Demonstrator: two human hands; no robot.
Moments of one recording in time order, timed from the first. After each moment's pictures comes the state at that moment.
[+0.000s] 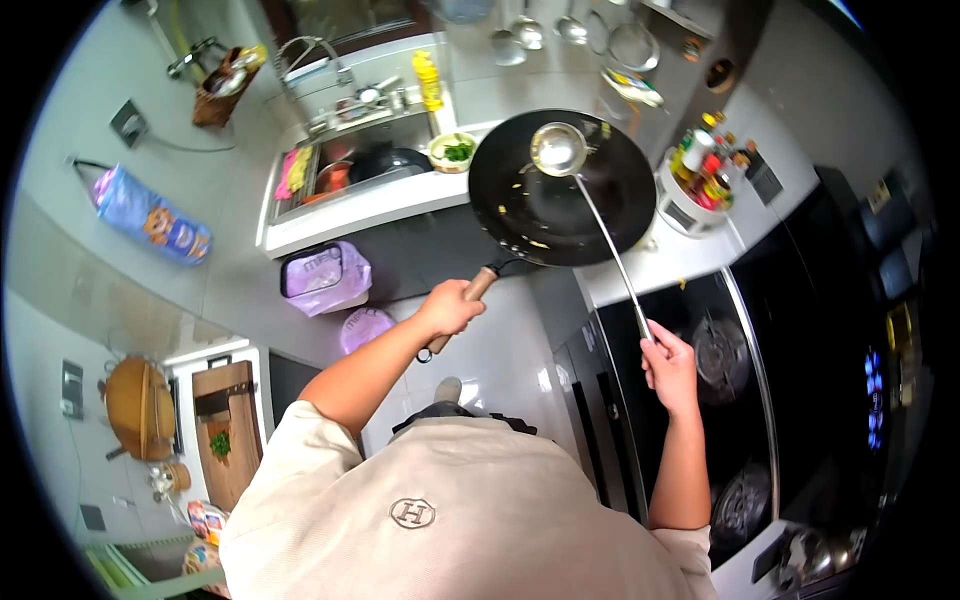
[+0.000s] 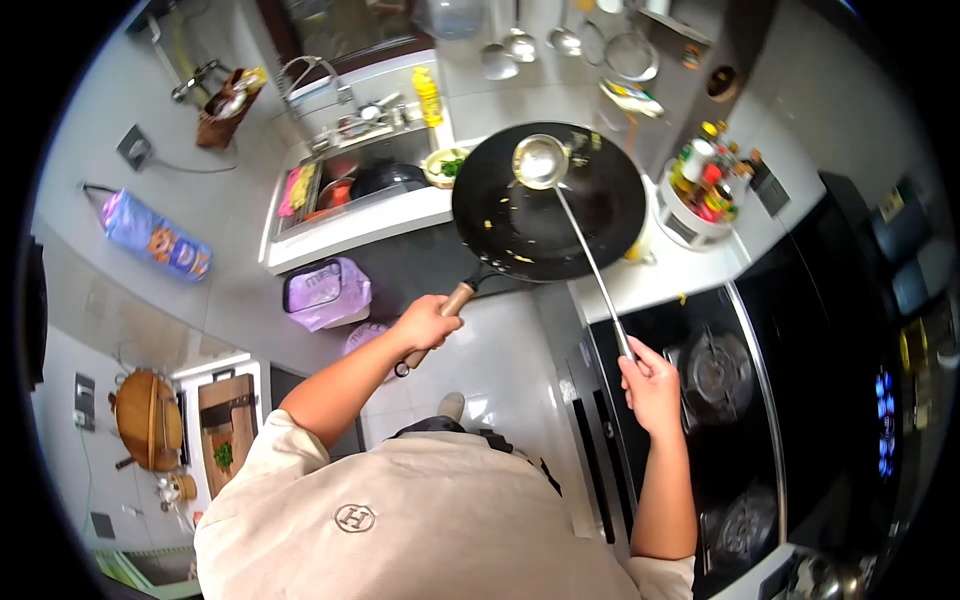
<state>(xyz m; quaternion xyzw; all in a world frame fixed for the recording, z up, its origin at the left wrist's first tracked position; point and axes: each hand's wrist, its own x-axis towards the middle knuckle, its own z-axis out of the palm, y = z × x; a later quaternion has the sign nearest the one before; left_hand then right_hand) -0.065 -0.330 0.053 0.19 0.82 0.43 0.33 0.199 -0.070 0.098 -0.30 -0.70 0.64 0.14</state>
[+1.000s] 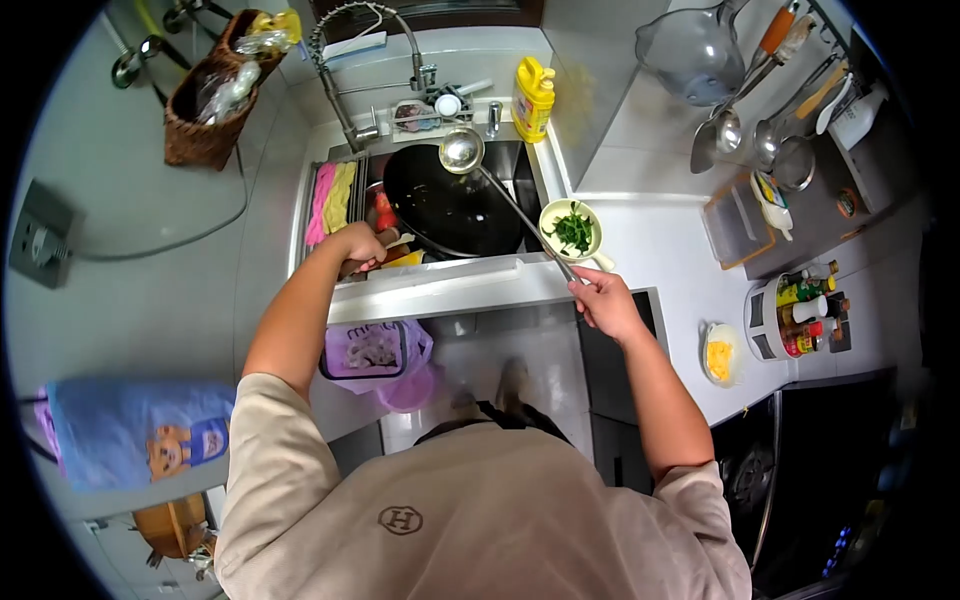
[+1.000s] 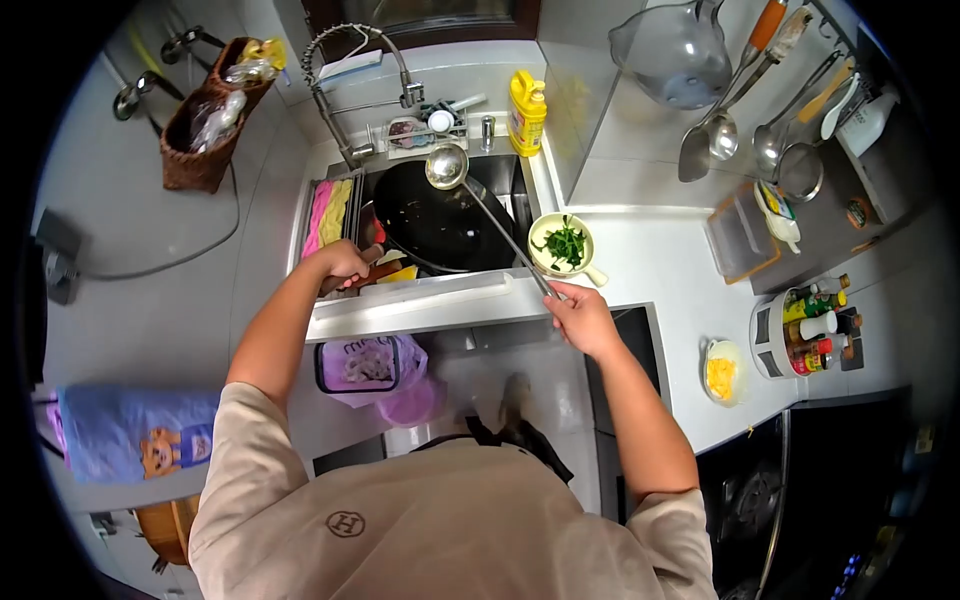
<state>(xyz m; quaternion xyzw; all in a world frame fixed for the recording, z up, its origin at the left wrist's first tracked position) -0.611 -0.538 0.043 0.05 0.89 0.23 0.39 -0.363 -0.182 0.068 -0.21 -0.76 0.61 -0.08</state>
